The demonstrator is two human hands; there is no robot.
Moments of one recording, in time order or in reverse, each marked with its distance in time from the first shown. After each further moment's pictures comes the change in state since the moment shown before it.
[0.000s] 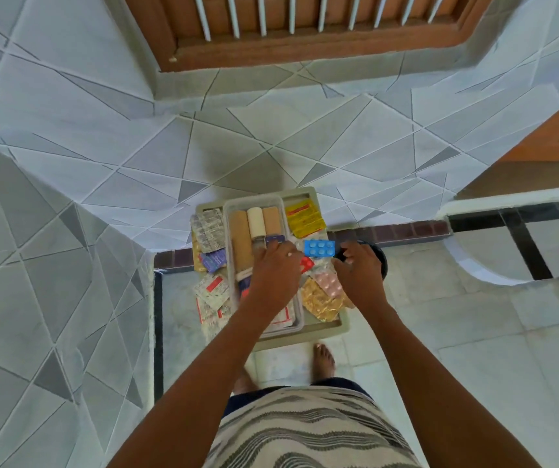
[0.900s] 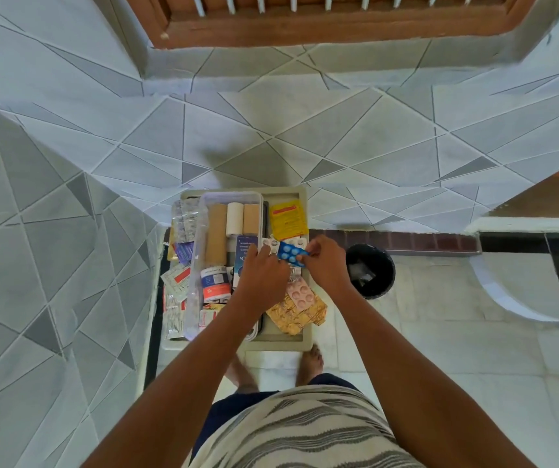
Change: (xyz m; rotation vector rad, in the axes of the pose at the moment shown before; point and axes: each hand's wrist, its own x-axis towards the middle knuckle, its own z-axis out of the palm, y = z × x) left_hand 0.048 0.052 0.034 0.333 -0.308 -0.086; right_hand 0.089 0.023 0.018 0.190 -0.309 0.004
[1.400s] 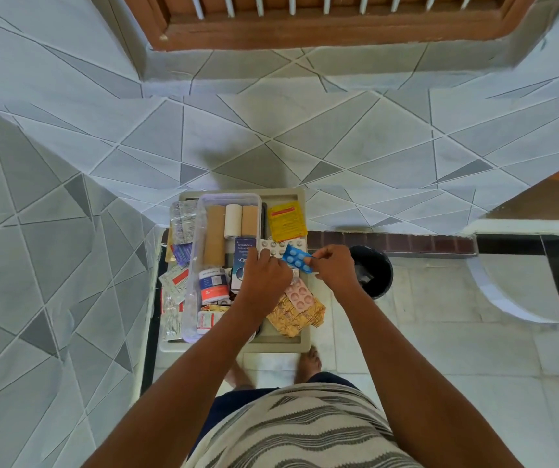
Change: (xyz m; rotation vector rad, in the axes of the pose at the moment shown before) left_hand -0.005 0.009 -0.009 0.116 -0.034 -0.009; right_hand 0.000 0.015 -0.013 0.215 -0.034 0.208
